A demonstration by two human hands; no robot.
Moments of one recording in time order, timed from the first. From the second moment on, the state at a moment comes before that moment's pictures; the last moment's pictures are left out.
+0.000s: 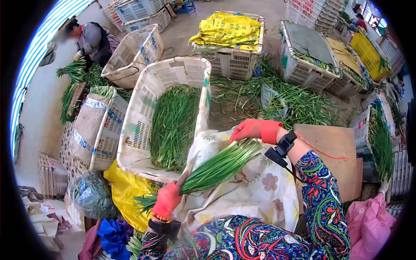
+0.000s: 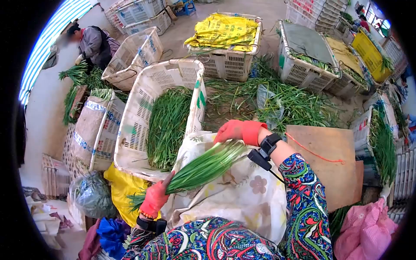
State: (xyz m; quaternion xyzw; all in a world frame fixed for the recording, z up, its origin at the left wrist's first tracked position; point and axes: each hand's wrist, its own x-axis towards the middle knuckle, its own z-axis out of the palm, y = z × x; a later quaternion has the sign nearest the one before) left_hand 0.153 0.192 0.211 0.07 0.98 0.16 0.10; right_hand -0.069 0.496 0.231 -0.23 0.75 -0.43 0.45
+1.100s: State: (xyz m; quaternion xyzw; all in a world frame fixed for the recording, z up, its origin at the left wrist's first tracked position) left_hand 0.163 0.185 0.179 -0.03 0.85 0.48 0.20; right_hand -0.089 0.614 0.221 -0.10 0.86 -0.50 -0.02
